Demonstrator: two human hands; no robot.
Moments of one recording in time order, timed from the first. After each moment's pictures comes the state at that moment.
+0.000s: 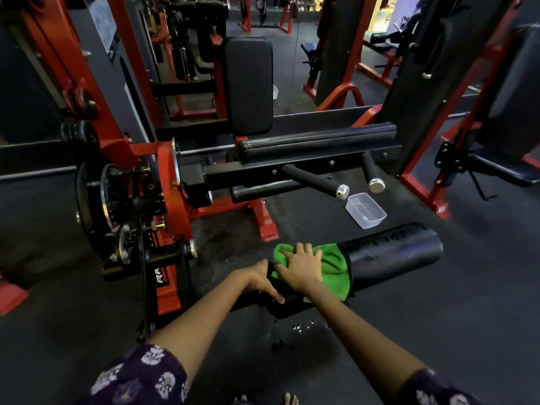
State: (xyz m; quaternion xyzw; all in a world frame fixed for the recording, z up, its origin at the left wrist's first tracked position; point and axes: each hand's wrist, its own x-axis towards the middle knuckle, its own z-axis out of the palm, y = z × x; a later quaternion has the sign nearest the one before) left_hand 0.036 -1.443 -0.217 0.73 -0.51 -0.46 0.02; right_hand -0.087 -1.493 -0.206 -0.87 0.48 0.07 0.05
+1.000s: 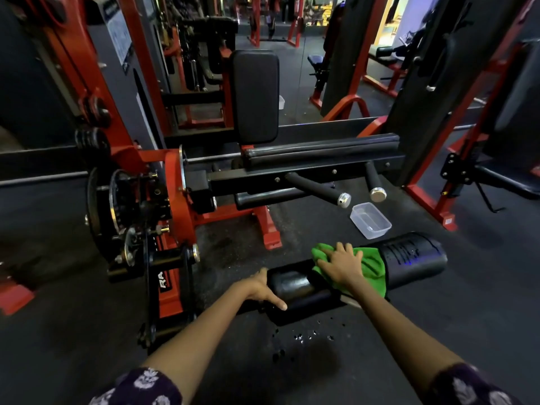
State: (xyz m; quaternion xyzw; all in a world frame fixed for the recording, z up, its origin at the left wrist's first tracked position) left_hand 0.031 -1.435 -0.216 0.75 -0.44 -0.49 0.04; right_hand -0.155 -1.556 -0.196 -0.84 0.53 0.09 0.07
